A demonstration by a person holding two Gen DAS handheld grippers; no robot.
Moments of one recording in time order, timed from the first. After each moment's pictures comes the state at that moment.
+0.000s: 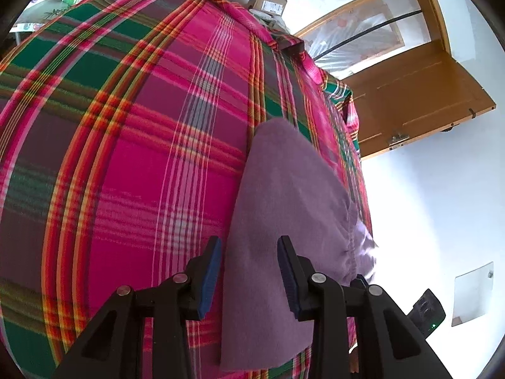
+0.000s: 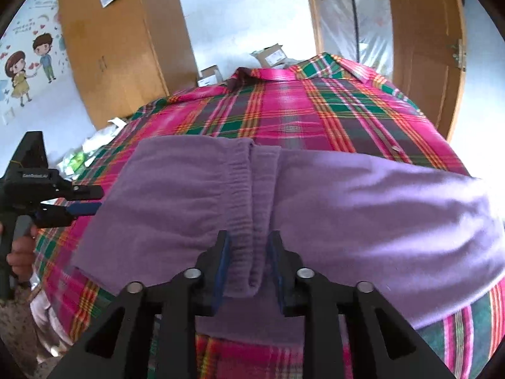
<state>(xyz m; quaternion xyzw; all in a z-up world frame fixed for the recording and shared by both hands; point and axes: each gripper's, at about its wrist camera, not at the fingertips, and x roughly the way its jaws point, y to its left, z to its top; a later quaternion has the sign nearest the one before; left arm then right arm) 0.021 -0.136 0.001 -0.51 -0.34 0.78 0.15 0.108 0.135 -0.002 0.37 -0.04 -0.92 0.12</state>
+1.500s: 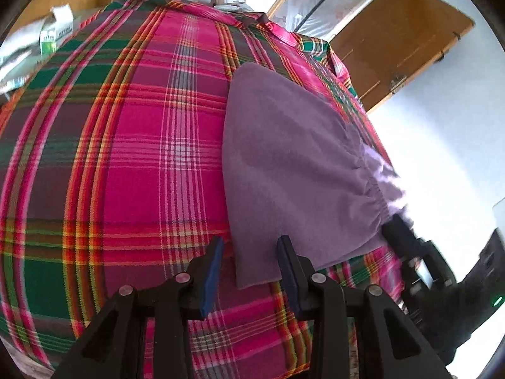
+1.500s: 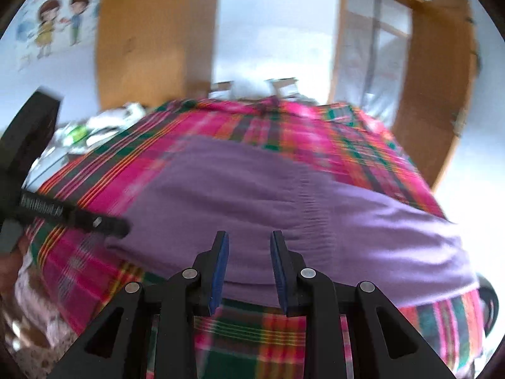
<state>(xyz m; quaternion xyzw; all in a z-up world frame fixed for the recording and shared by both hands) 0.083 -0.110 0.014 -0.52 -0.20 0.81 0.17 0.167 0.042 0.015 0.31 0.09 -0.94 0.11</state>
